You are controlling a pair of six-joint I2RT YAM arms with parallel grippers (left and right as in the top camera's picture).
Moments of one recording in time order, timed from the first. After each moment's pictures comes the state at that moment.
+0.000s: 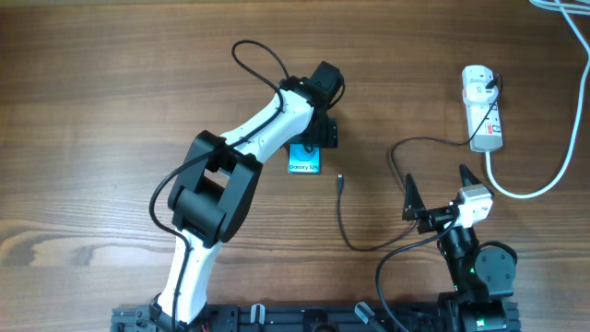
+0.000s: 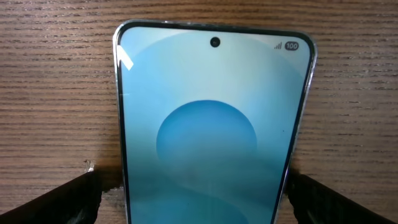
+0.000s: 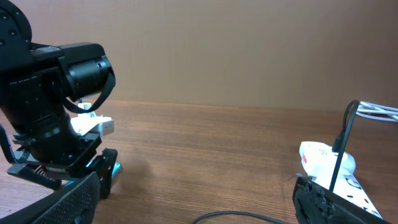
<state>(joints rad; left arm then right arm) -0.59 2.25 1.69 -0.89 -0.07 -0.57 0.08 0.02 0.01 0.00 -0.10 0.02</state>
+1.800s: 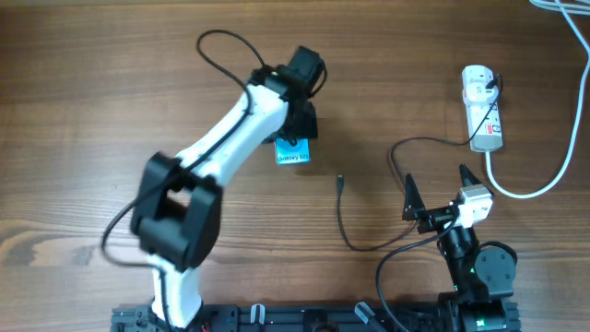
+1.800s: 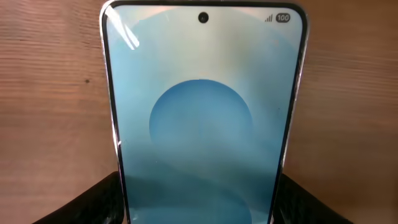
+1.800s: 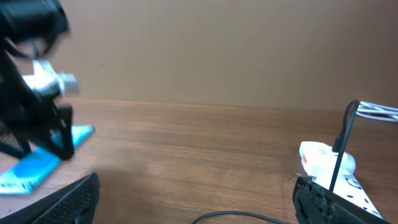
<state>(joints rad) -0.53 2.01 1.64 -1.00 -0.04 -0.60 0.08 0.02 0.01 0.00 -0.10 0.02</state>
